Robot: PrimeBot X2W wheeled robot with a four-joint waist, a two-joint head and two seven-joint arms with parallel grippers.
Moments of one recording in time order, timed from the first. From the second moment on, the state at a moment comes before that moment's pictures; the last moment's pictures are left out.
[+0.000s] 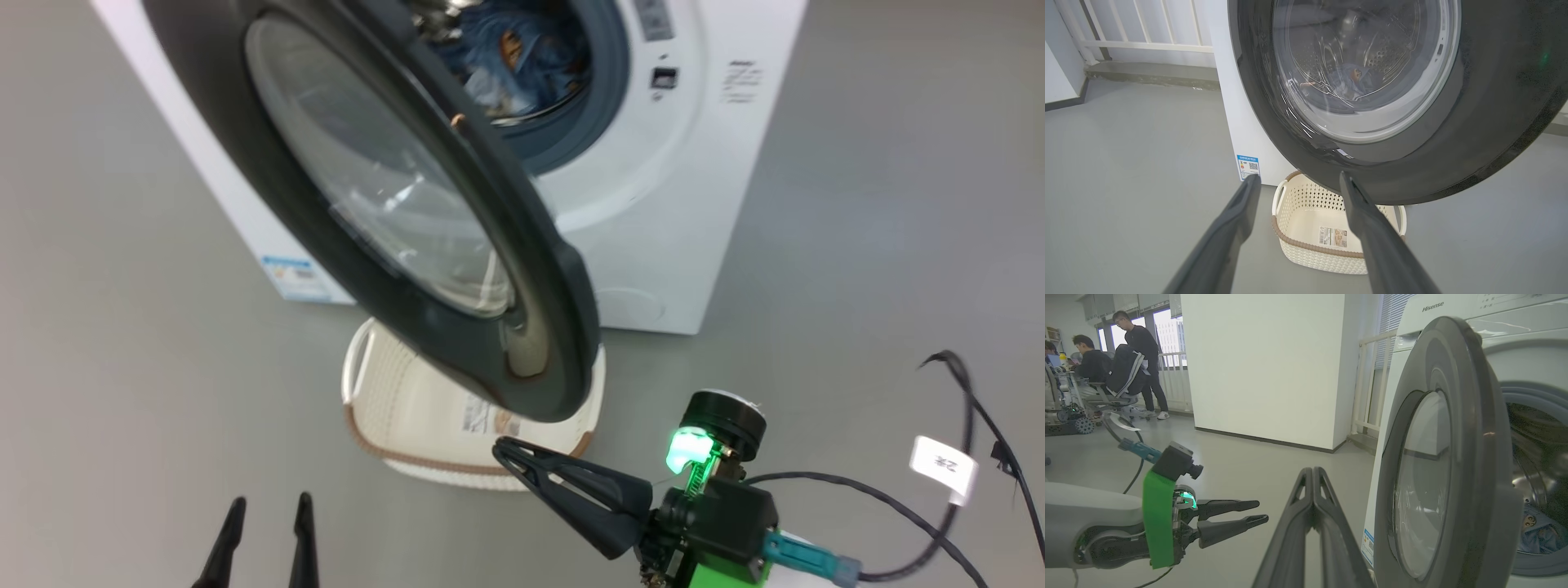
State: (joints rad) left arm 0.13 0.05 -0.09 0.09 -0.23 -0.02 -0.25; right arm -0.36 -0.34 0.79 -0.15 0.37 0.13 -0.26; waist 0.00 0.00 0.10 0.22
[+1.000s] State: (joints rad) left arm -0.12 0.04 -0.25 0.08 -0.30 0.00 -0.25; right arm -0.60 -0.27 0.38 0.15 0.32 0.13 -0.26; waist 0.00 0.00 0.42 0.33
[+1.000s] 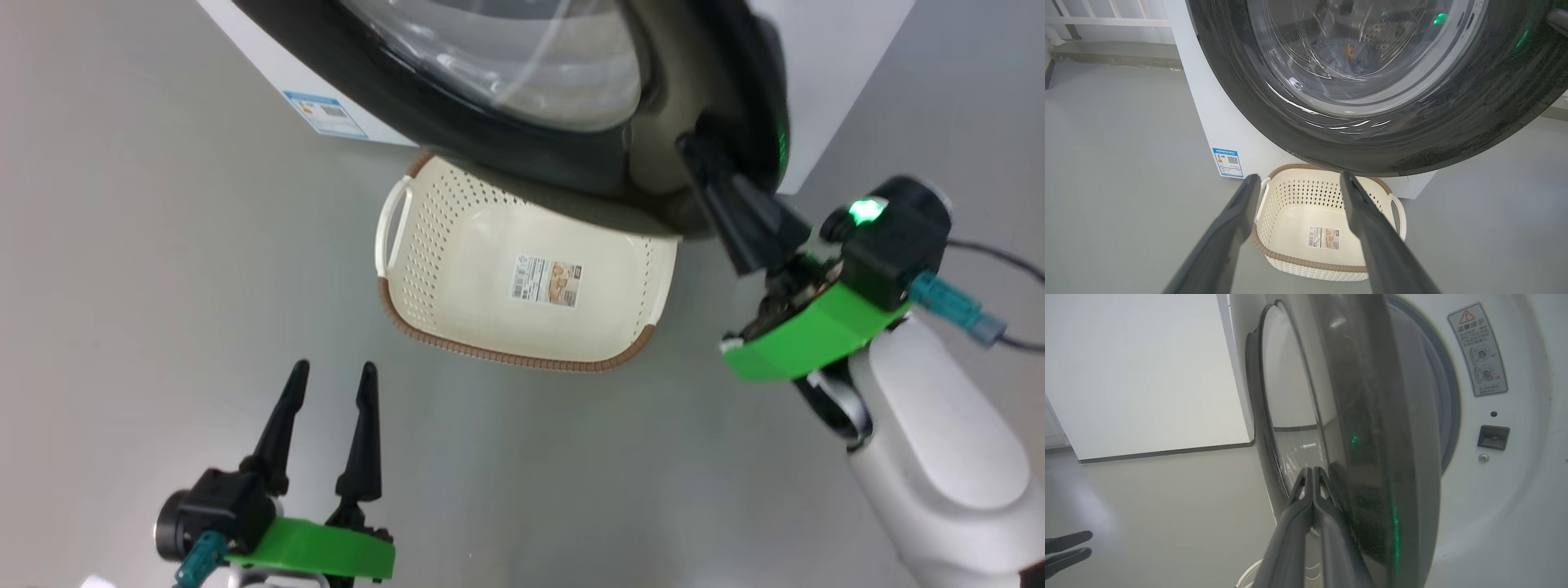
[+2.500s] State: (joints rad) left arm -0.30 0.03 -0.26 0.09 -0.32 -0.02 -0.25; right arm -0.90 -0.29 0.31 0.24 0.35 0.14 -0.27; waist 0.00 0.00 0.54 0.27
